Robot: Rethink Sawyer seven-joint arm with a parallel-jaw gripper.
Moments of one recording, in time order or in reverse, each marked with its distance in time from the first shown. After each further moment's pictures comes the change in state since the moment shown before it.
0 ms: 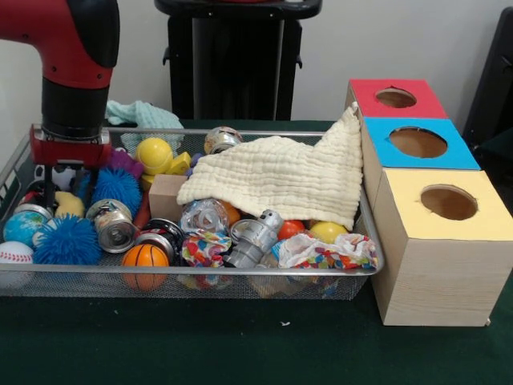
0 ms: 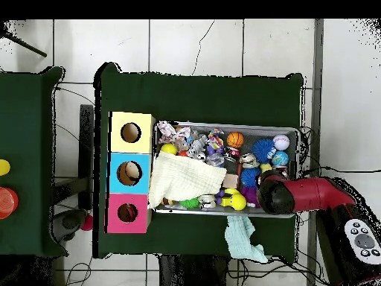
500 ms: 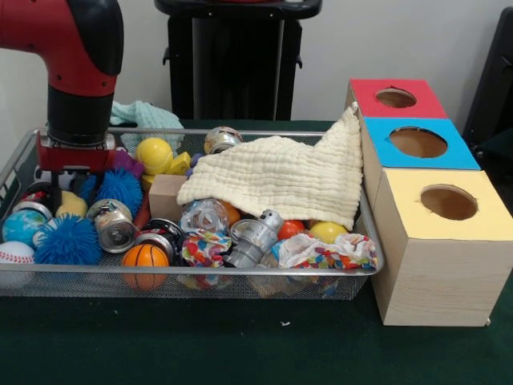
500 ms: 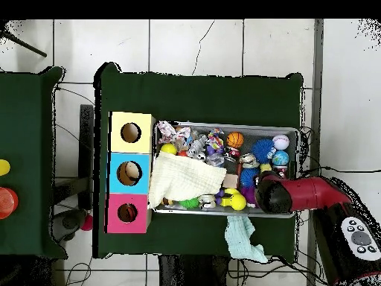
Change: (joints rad) arm 0.003 0.023 -0.001 -0.009 0.002 0.000 0.000
